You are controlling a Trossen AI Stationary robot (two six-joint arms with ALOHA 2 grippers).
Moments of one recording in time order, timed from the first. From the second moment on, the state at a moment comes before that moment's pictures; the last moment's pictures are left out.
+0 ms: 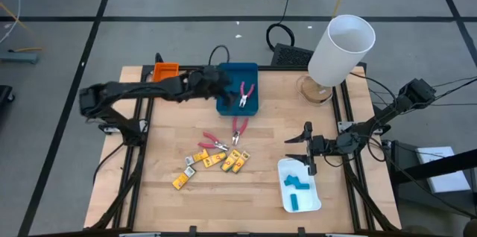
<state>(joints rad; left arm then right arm) 0.30 1.49 1.09 -0.15 -0.08 -0.29 0.57 0.93 0.22 0.67 0.55 0.06</state>
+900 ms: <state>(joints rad) -0.23 1.60 1.09 -0.77 -0.25 -0.30 0.57 0.93 0.22 0.69 0.55 0.07</state>
